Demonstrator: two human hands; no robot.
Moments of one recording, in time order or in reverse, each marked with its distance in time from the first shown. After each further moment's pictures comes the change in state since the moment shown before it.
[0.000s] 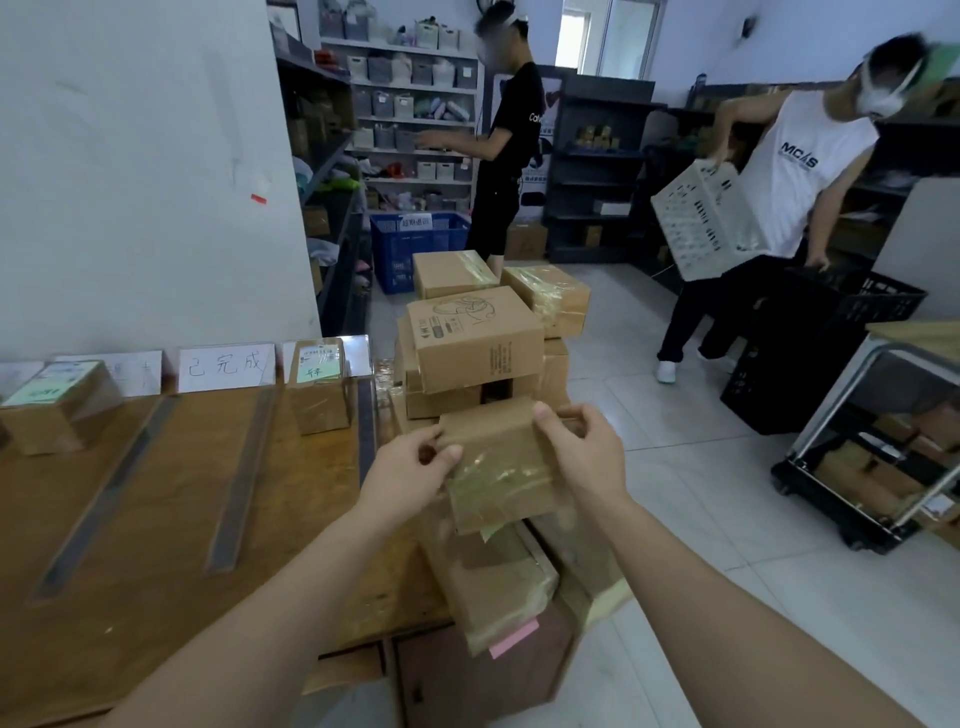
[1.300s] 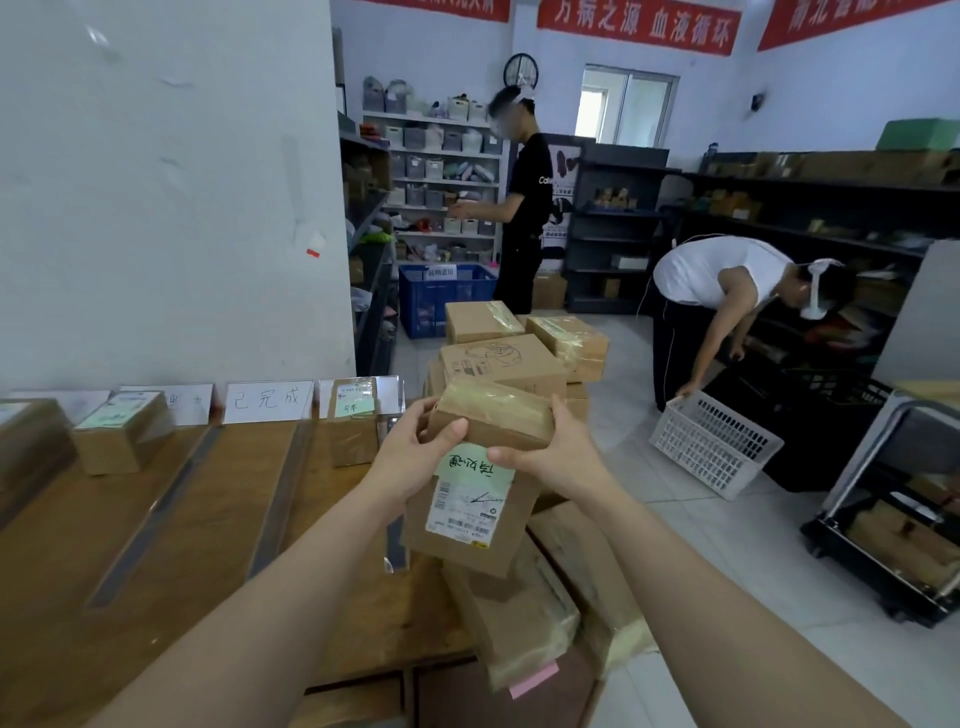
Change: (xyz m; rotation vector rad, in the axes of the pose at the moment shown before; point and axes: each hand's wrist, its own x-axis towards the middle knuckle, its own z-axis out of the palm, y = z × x) left_hand -0.012 0.036 -0.055 -0.372 0.026 0.021; right_hand -0.015 -0.064 0.015 -0.251 -0.283 -0.120
